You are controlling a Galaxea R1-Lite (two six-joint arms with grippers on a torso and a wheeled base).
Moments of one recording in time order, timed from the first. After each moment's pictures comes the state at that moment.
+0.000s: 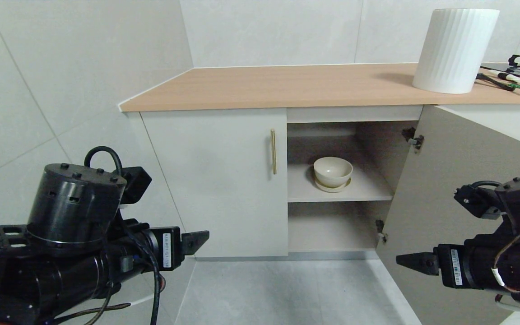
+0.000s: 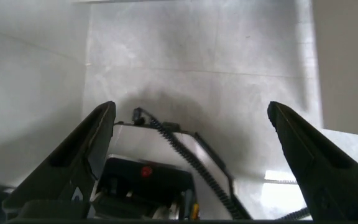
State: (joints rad) left arm -0.59 1.42 -0.72 -0.06 0.32 -0.42; right arm 0.53 1.37 -0.69 0.07 -0.12 0.45
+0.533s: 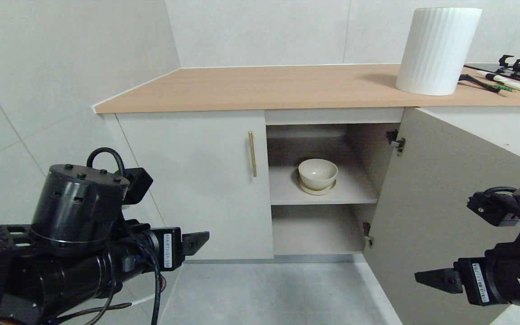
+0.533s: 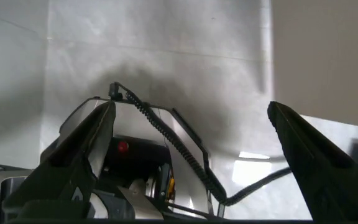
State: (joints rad) left arm -0.59 1.43 -0.72 -0.06 0.32 -0.42; right arm 0.52 1.31 -0.73 0.27 -0.12 0.38
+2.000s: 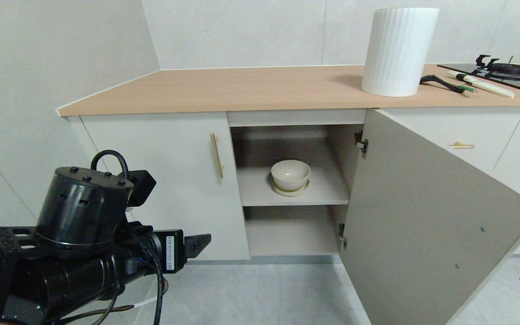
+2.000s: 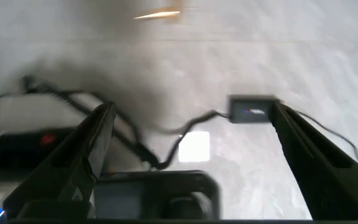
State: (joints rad) left arm -0.59 1.44 -0.71 -0.07 0.32 -0.42; right arm 0.23 1.14 -0.94 0.76 -0.29 0.17
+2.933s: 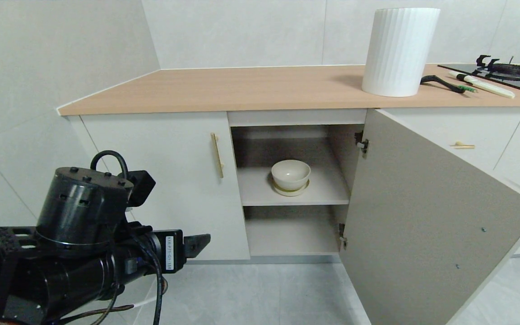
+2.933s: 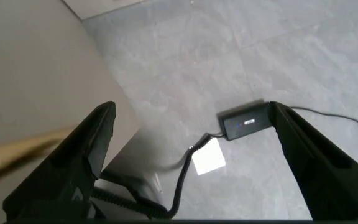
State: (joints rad) left arm -0.59 1.44 -0.71 -0.07 0.32 -0.42; right arm -0.04 1.36 -0.91 0.41 -0.28 0.17
